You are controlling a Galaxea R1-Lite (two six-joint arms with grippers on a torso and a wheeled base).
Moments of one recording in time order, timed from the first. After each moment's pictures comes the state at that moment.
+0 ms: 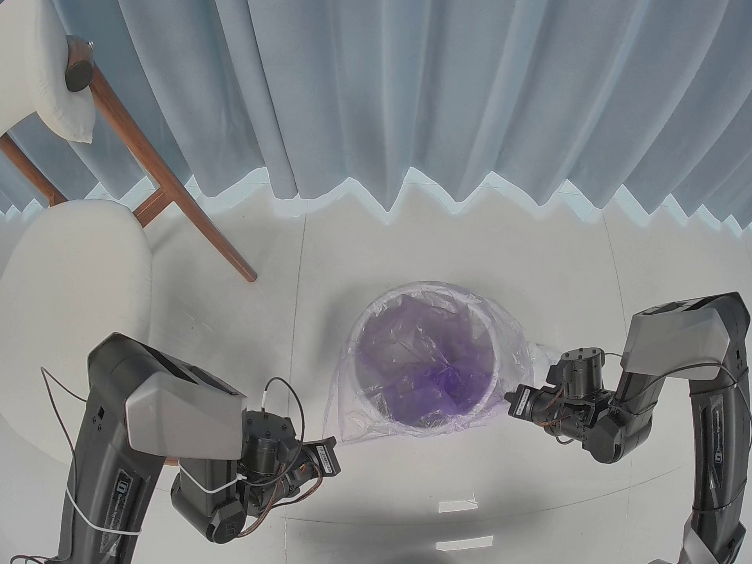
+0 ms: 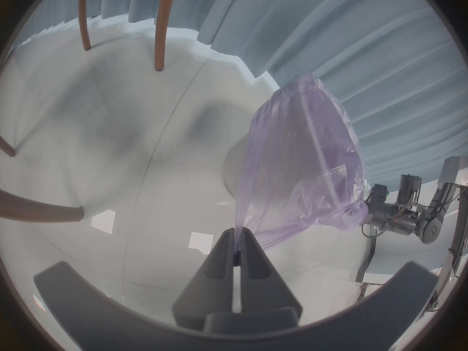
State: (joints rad) left arm -0.55 2.52 -0.47 -1.54 0.06 -0.61; right arm 0.28 2.44 -0.67 -1.15 0.08 0.53
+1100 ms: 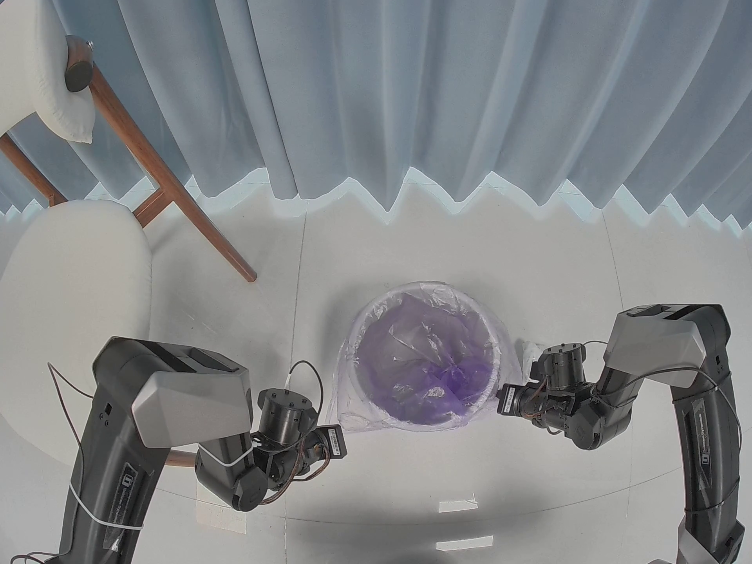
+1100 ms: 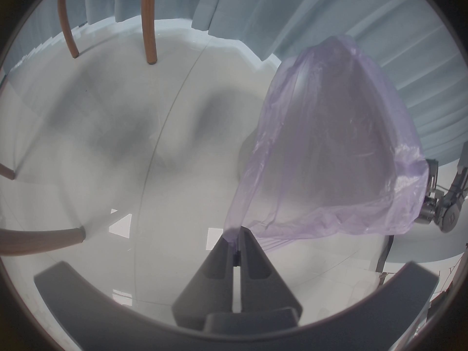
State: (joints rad) left arm -0.51 2.56 -0.74 -1.21 0.06 -0.51; right arm 0.28 2.54 -0.89 -1.00 0.09 0.39
